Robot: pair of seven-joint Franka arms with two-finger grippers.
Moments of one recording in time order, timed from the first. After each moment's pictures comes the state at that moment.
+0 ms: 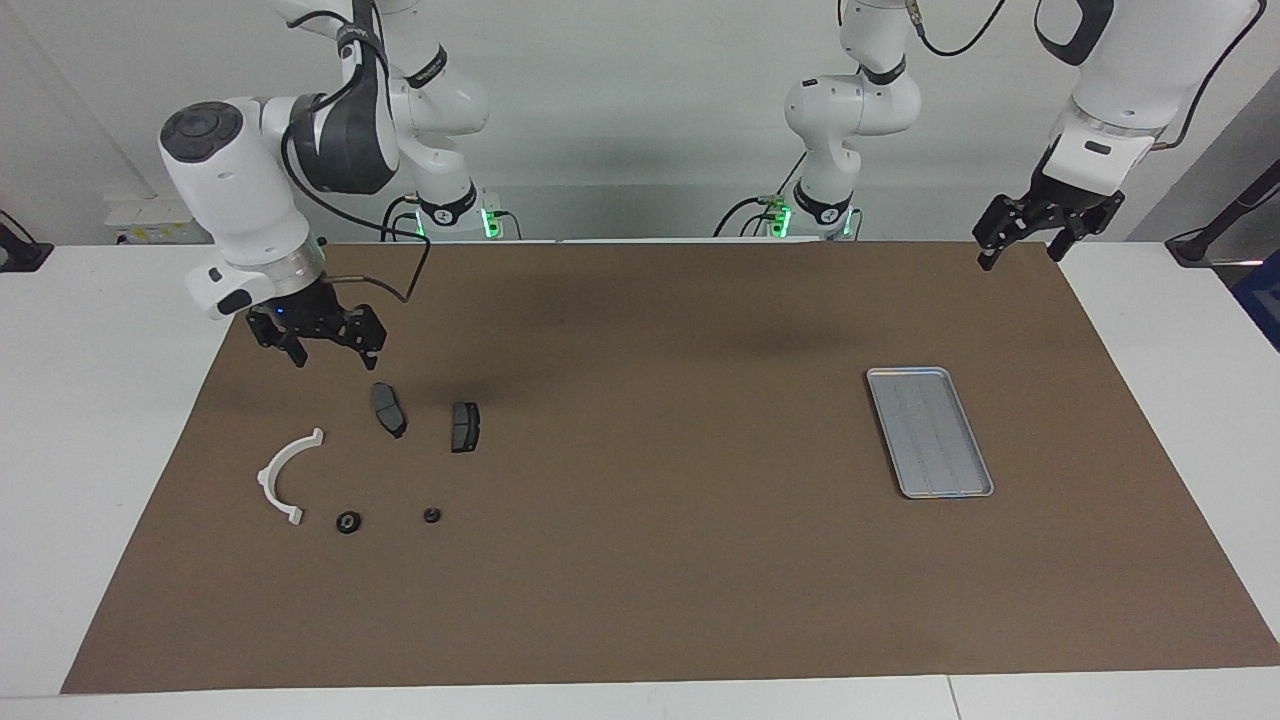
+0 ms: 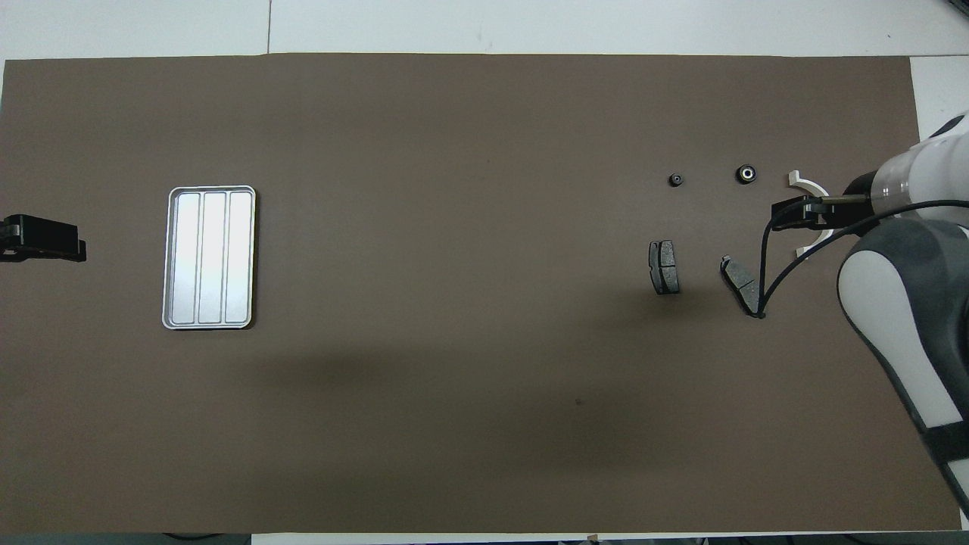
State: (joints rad) left arm -0.05 -0.10 0.03 -1.69 0.05 1.61 -0.06; right arm -0.07 0.05 0.05 -1.90 -0.04 2.01 0.07
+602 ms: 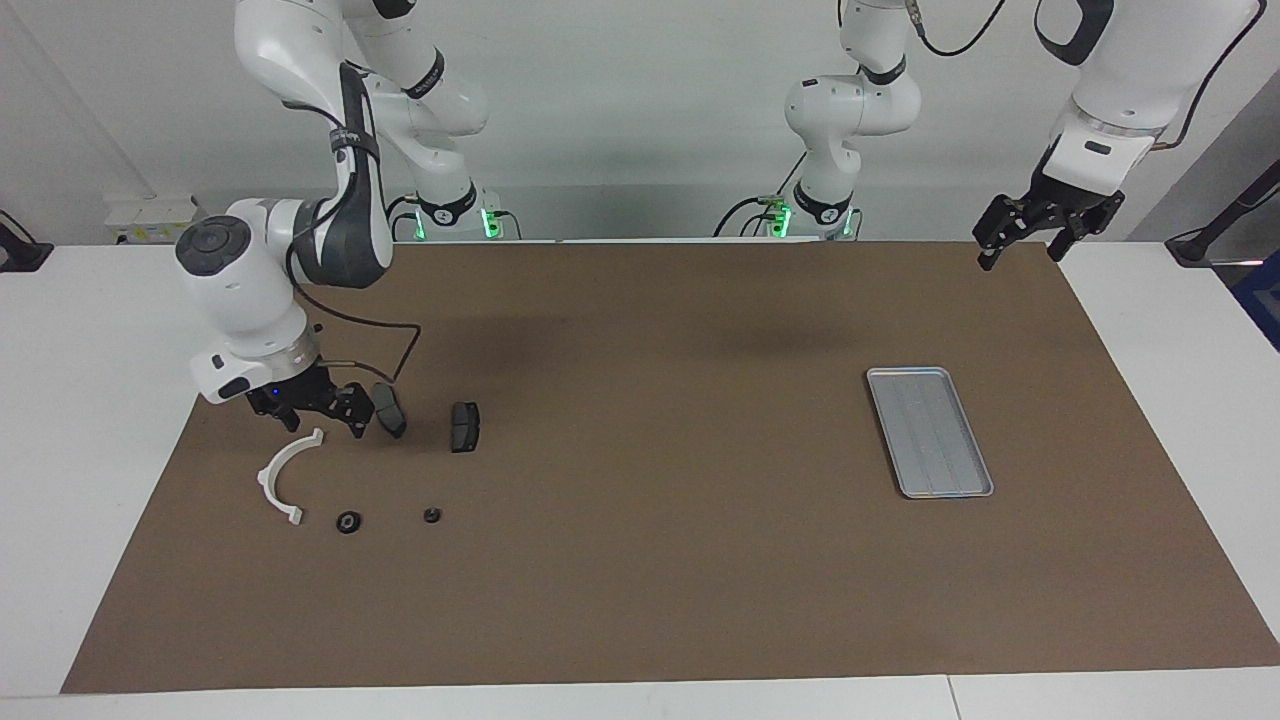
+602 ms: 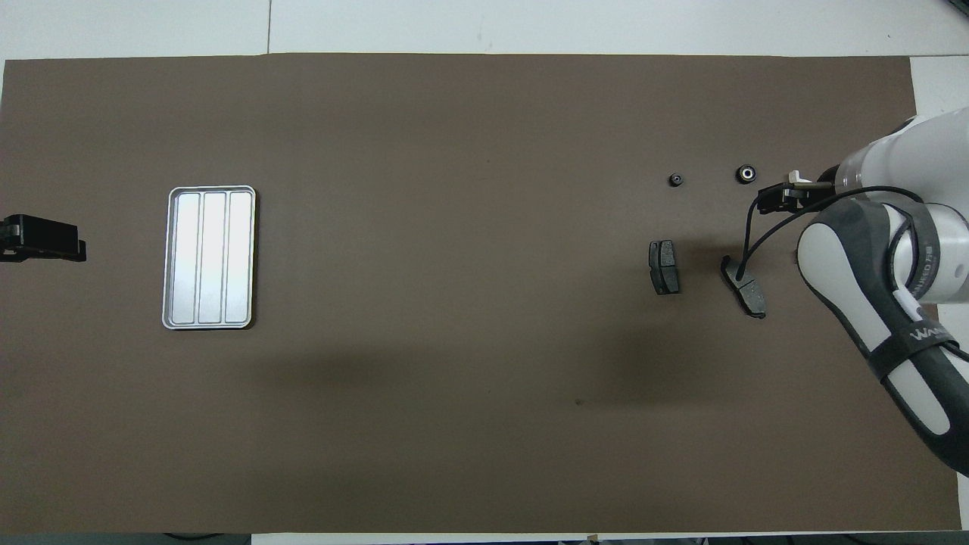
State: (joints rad) left arm -0.05 -0.10 0.03 -1.69 0.05 1.61 -0.06; right arm -0.12 0.25 0.04 -1.90 -0.07 2.23 0.08
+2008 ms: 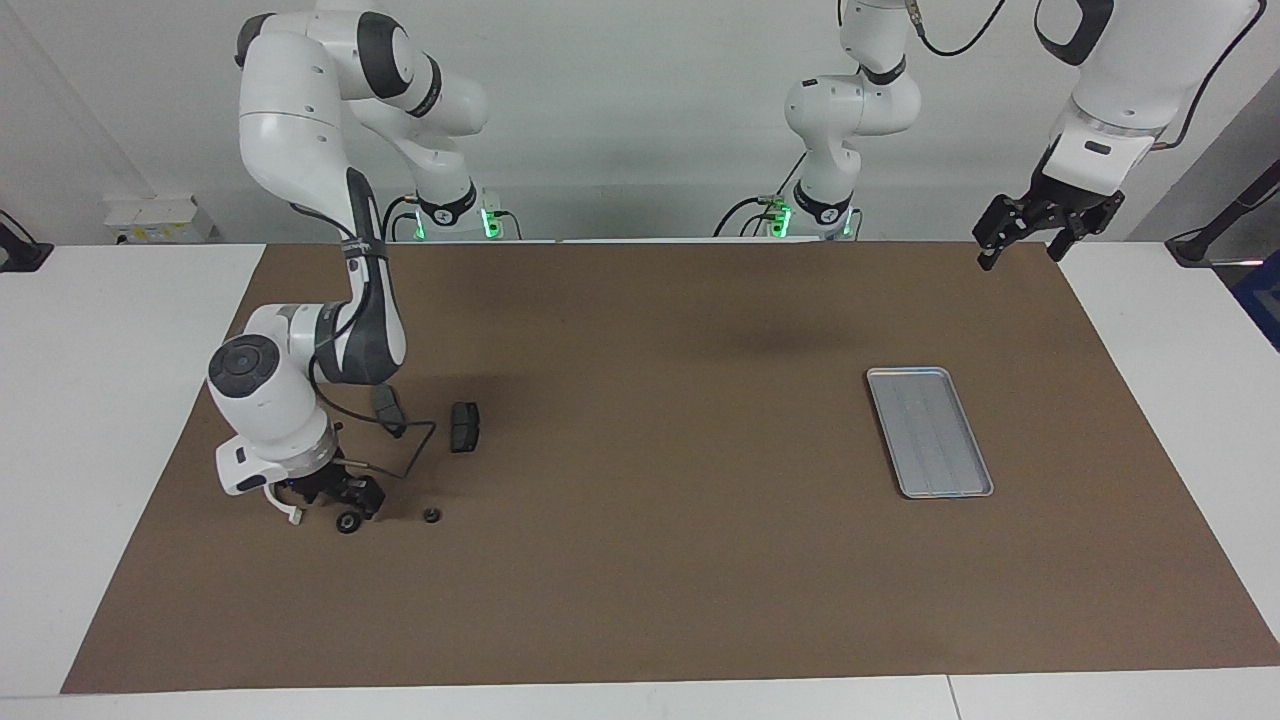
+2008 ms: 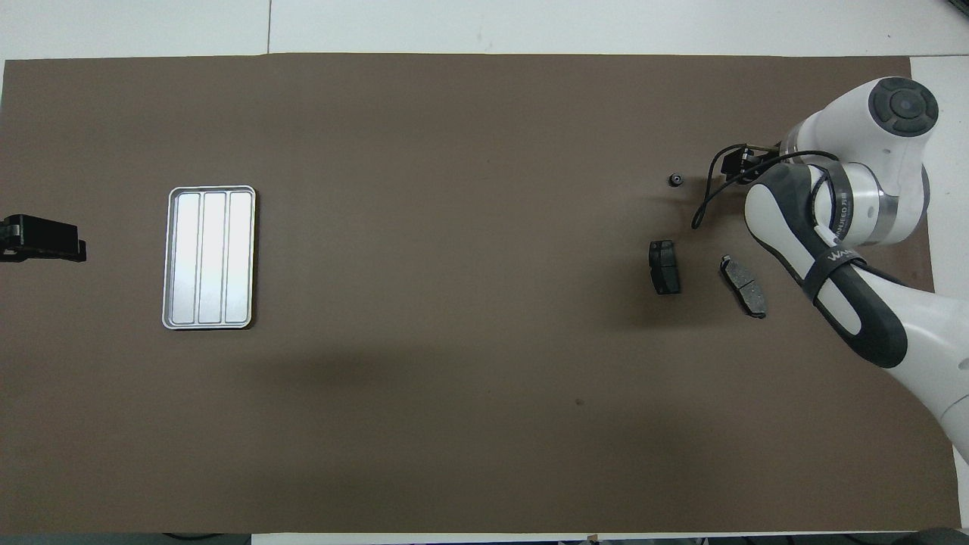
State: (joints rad) left arm -0.05 -0.10 0.03 -1.69 0.05 1.61 -0.06; right arm -0.11 0.57 0.06 -1.65 -0.13 2.27 0.32
